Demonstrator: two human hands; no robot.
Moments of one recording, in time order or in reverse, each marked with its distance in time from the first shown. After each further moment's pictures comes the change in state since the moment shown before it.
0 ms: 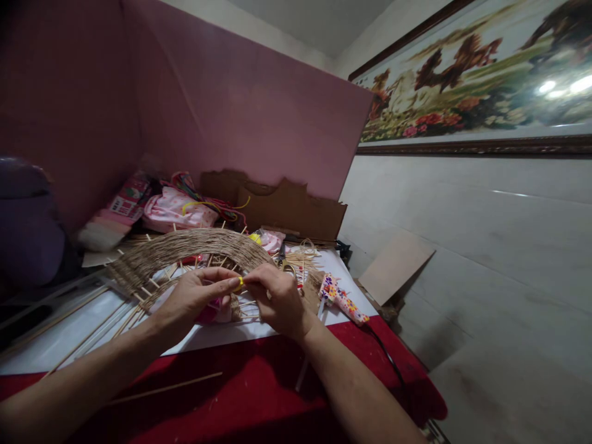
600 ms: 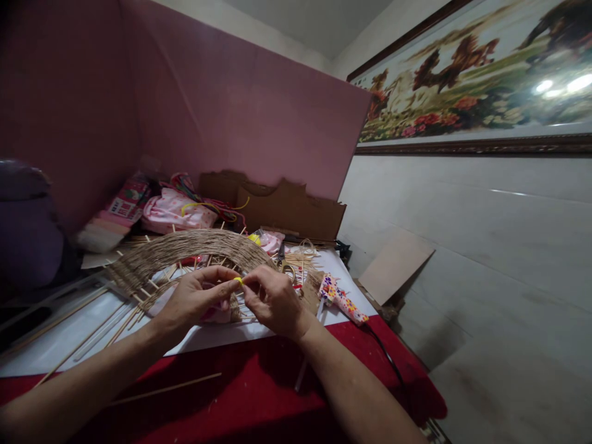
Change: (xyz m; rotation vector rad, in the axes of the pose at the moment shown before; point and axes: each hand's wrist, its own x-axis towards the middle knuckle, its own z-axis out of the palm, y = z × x) left_hand 0.003 -0.002 0.001 0.077 0.011 0.146; right_hand 0.003 -0.005 0.000 -0.080 -0.061 0.052
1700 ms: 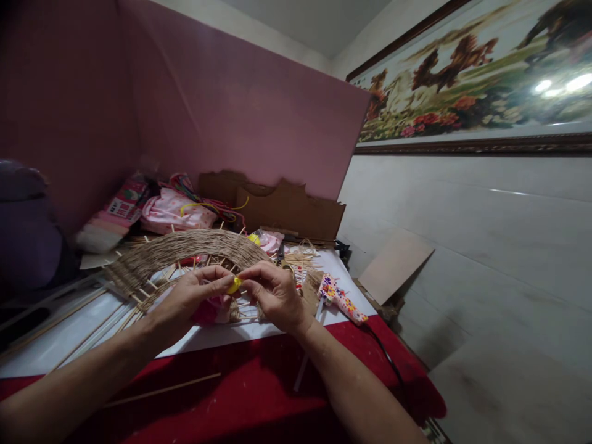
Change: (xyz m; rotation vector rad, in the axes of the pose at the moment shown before) left_hand -0.002 -0.003 -0.005 -0.259 -0.137 -0.169; right_hand 0.000 0.001 0.004 0.525 0.060 0.260
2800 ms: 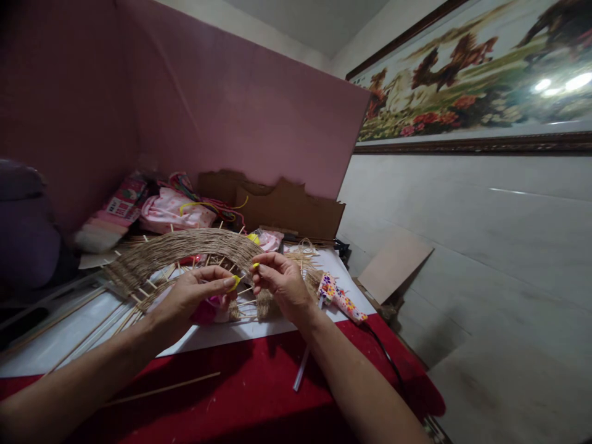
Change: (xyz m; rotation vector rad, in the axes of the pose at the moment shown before) left_hand 0.000 0.001 0.001 0.085 0.076 0.008; right_hand 0.011 0.004 -0.008 0.617 0.161 0.387
